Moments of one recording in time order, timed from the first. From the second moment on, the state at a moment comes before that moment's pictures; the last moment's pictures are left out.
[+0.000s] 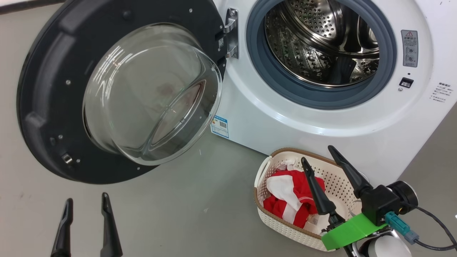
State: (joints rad) left arm 0.14 0.10 -0.04 -0.20 -0.18 0.24 -0.17; right arm -0.10 -0.05 0.15 0.15 0.12 0.13 -0.26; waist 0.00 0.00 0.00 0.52
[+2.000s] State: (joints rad) left arm -0.75 0.34 0.49 0.73 -0.95 0.09 0.16; right arm 0.01 -0.04 0.08 0.09 0.08 0.13 -0.23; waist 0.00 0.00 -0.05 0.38
